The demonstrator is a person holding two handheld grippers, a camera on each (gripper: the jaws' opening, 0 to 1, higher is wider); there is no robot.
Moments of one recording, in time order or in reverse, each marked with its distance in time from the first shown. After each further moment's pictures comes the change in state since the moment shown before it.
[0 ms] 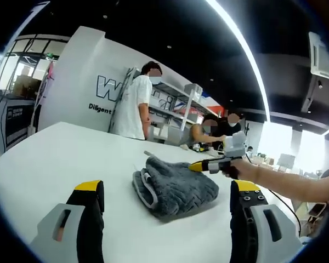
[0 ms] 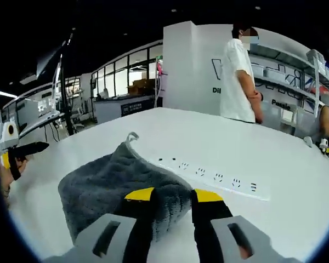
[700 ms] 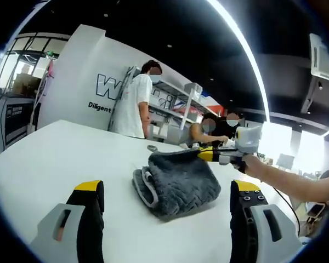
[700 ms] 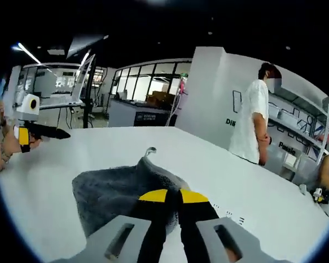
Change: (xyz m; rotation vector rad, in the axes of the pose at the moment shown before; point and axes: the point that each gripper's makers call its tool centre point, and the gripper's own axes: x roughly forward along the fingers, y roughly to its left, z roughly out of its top) left arm -0.001 -0.006 -0.006 -0.005 0.011 -0.005; right arm -0.040 0.034 0.042 -0.255 -0.162 0.046
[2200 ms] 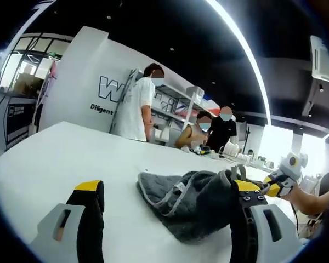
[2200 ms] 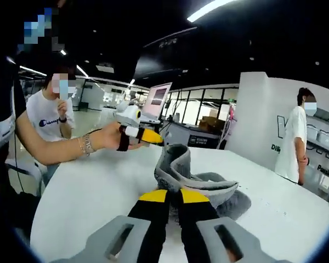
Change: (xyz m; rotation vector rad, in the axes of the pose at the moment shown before) left arm -0.012 -0.018 -0.006 -0.009 -0.029 0.011; right arm -0.144 0.161 -0.014 -0.061 -0.181 0.407
